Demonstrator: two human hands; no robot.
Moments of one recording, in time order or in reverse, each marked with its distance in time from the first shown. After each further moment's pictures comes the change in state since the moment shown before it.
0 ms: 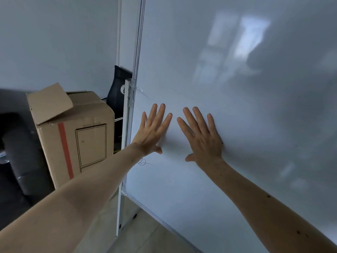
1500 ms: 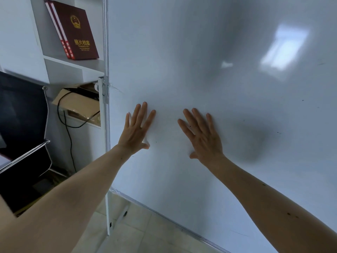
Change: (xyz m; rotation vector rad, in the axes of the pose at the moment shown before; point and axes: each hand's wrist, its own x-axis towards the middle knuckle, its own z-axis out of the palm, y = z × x) left_hand 0.310 0.031 0.173 -0.276 0.076 0.252; right_hand 0.102 0.153 0.215 -0.185 -0.289 0.231
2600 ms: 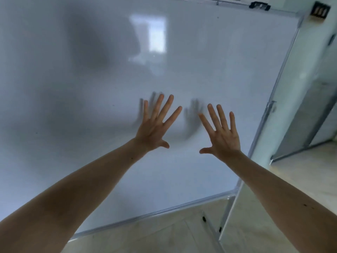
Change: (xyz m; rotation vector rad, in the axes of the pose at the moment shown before) left_hand 0.028 0.434 -0.058 -0.020 0.194 0.818; right_hand -0.374 0.221 0.024 -0.006 -0.243 0.683
